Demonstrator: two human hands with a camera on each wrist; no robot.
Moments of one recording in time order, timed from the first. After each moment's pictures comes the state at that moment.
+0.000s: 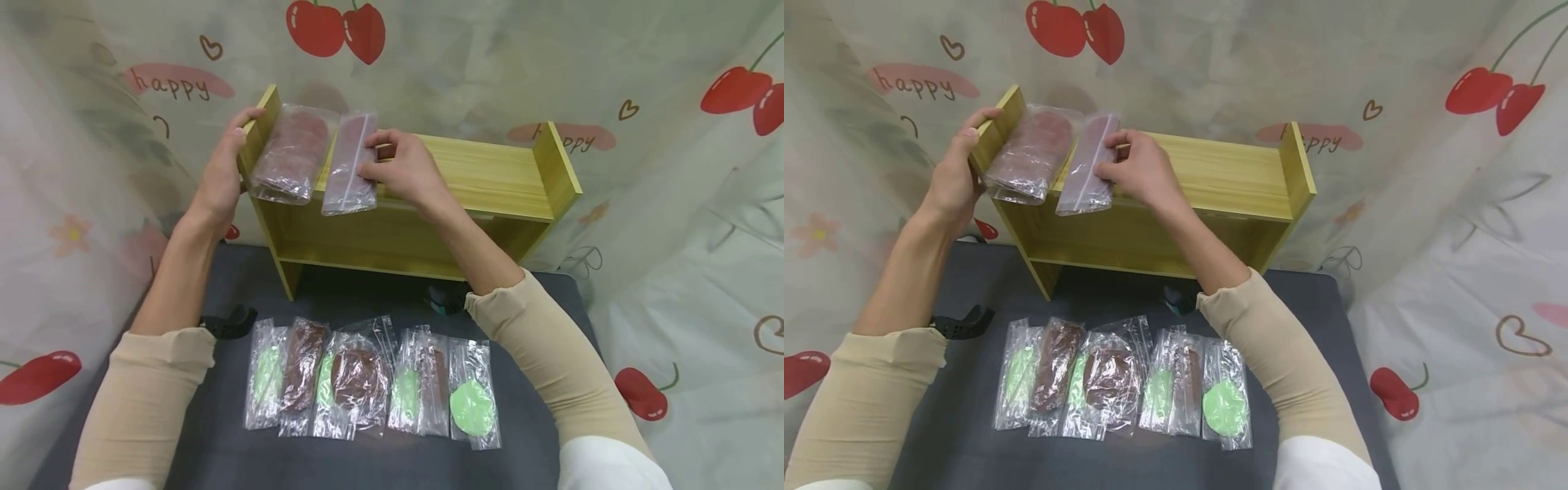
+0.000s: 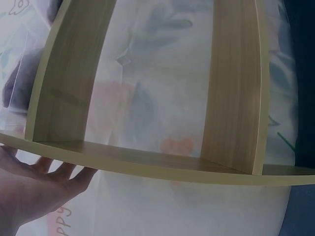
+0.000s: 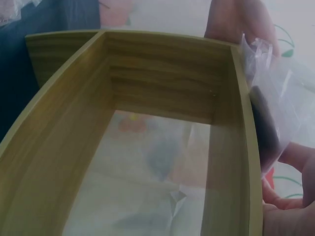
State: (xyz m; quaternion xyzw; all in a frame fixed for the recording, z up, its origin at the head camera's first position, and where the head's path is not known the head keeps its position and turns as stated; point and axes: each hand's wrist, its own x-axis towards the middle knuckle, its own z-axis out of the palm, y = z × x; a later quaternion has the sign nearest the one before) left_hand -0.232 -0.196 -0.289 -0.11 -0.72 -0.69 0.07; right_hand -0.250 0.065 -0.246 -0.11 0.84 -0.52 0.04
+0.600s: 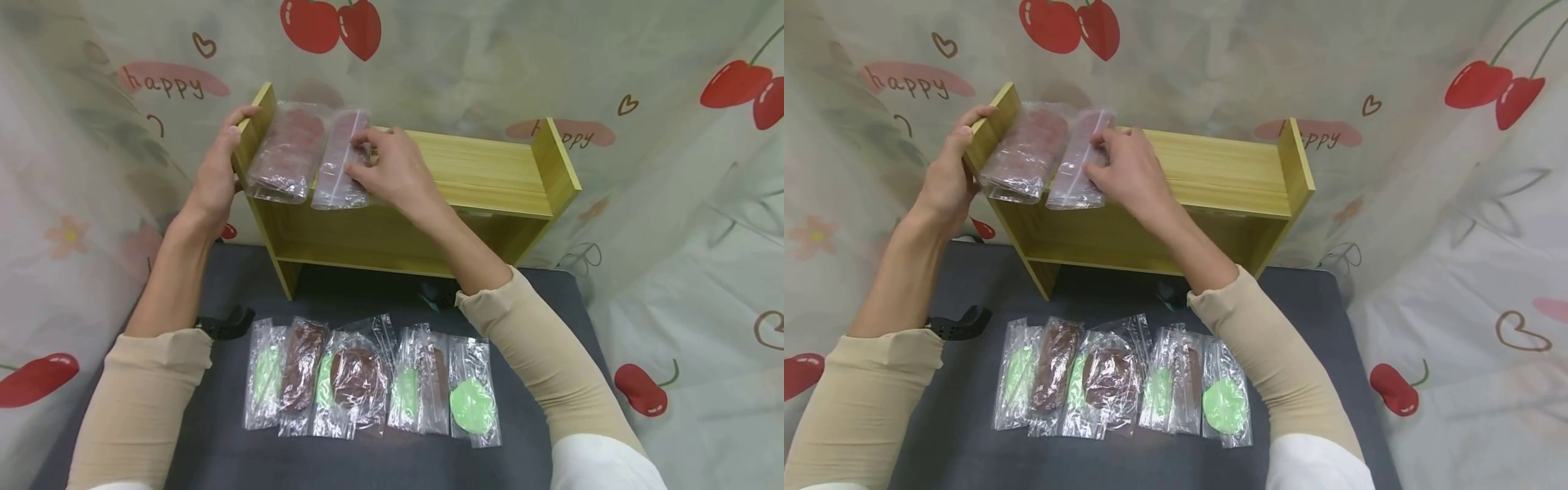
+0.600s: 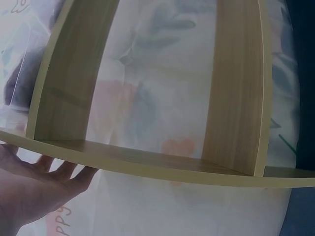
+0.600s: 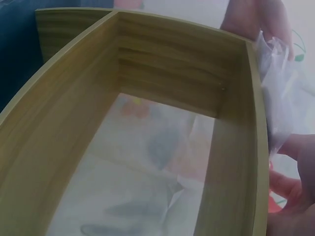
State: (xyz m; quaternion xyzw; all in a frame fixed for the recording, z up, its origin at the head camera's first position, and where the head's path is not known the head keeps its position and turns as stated) left_hand -0.234 -0.197 -0.289 -0.11 -0.71 -0.69 0.06; right_hand -0.253 0.058 -0.250 -0.22 0.93 -0.28 -0.09
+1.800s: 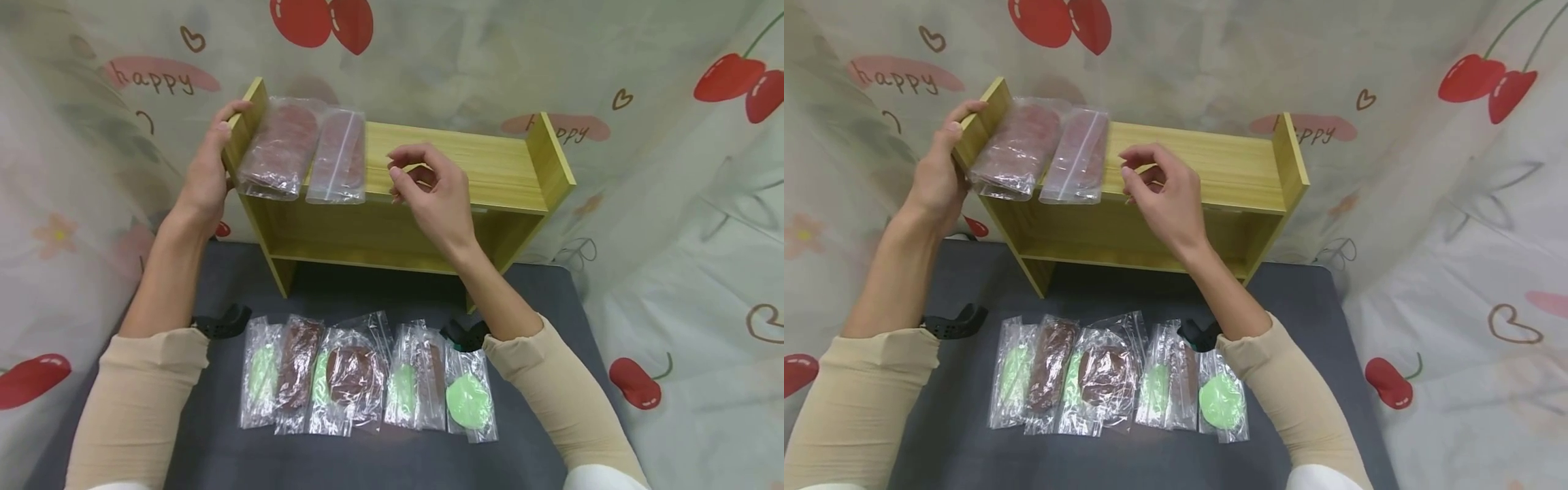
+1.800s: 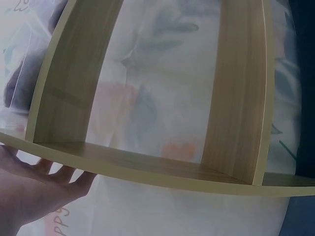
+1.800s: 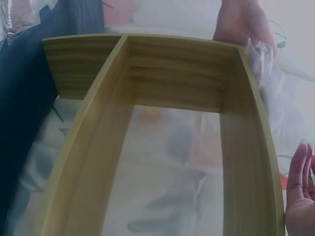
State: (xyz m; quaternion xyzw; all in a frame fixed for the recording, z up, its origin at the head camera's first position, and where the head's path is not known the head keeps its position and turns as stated) left_hand -0.234 -0.193 -0.289 -0.10 -0.68 -0.73 0.06; right_hand -0.193 0.102 -0.267 -0.25 0.72 -0.62 -0.17
